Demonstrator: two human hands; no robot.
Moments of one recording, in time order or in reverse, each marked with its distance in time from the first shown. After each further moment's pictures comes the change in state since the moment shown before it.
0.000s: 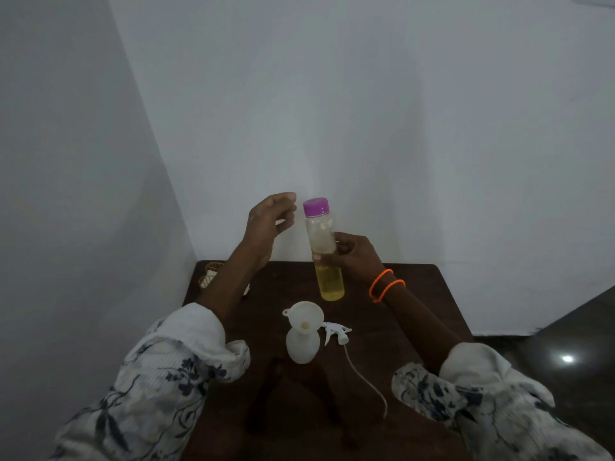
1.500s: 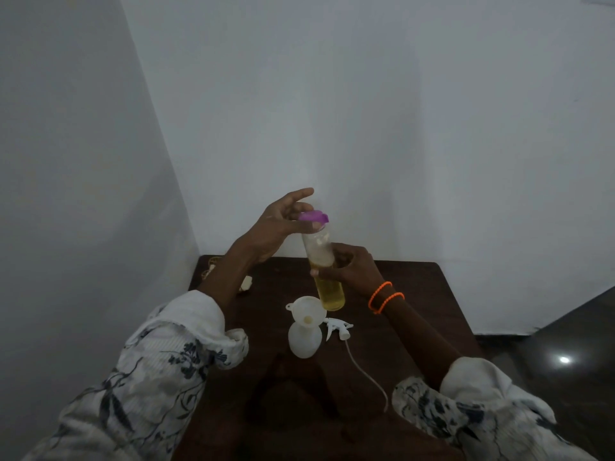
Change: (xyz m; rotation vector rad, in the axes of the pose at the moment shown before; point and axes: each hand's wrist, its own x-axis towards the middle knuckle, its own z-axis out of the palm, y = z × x) left_hand -0.006 -0.001 -0.009 0.171 -0.368 -0.026; right_hand -0.030 0.000 0.018 -0.079 -0.009 -0.043
